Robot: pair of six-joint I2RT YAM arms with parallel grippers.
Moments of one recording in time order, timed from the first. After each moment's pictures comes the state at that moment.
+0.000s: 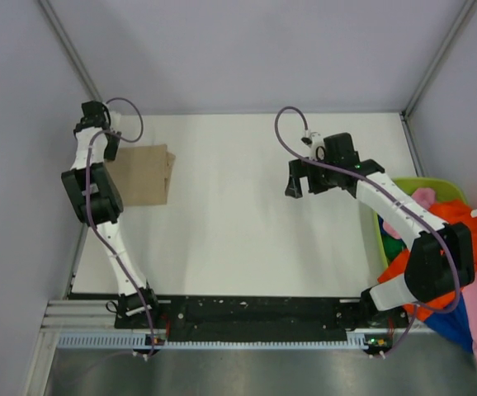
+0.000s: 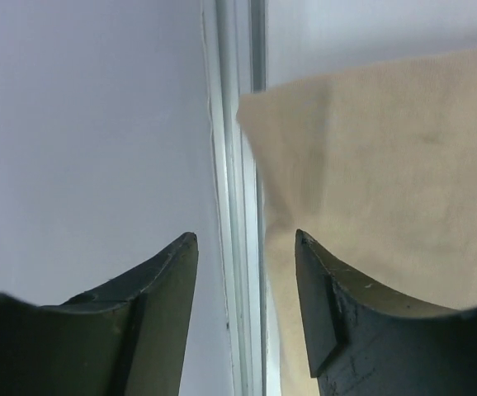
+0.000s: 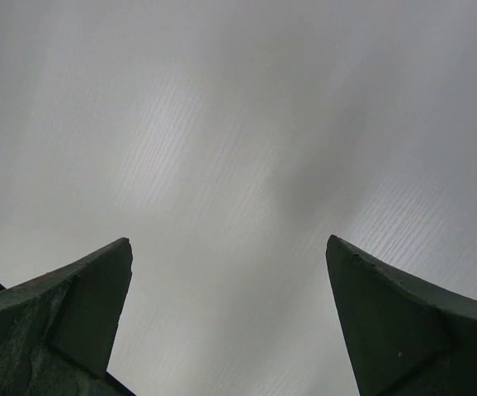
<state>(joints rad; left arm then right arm) 0.32 2.35 2.11 -0.71 -0.21 0.50 0.36 1.45 1.13 -0.51 -0.31 0.10</state>
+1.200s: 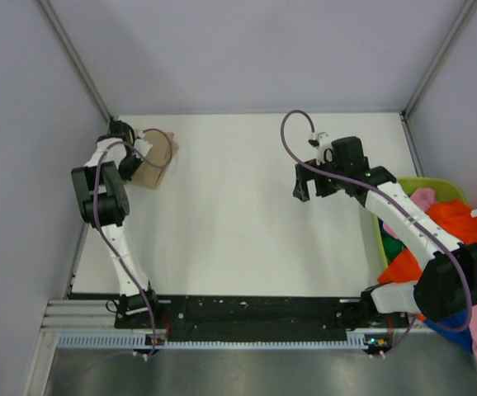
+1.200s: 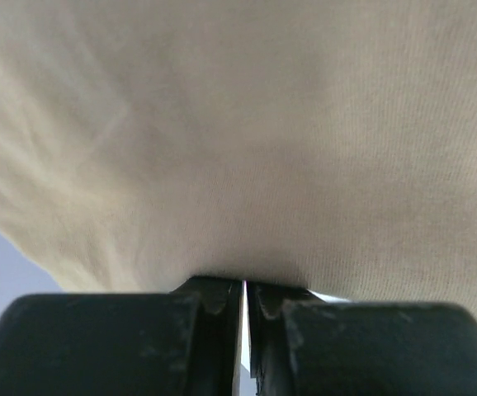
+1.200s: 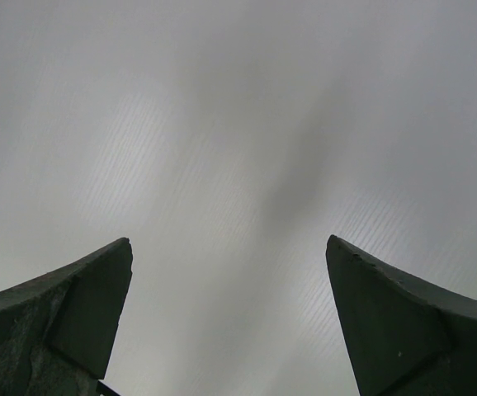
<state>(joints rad) 0.22 2.19 1.70 -0.75 -0.17 0.73 0.36 1.32 1.09 -0.54 -0.23 0.05</state>
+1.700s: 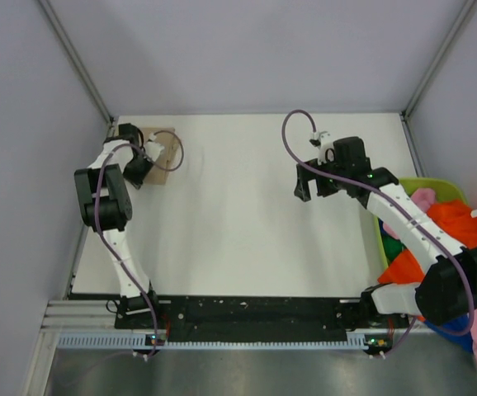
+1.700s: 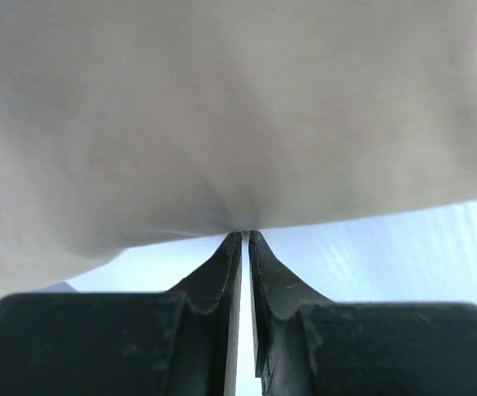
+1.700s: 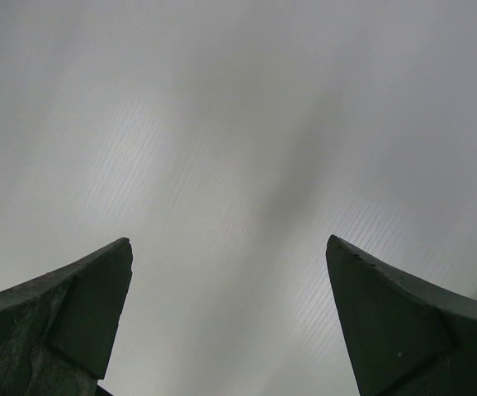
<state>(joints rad) 0.17 2.15 1.66 -0.78 -0.03 0.68 0.36 1.31 1.09 -0.54 -0.21 0.04</state>
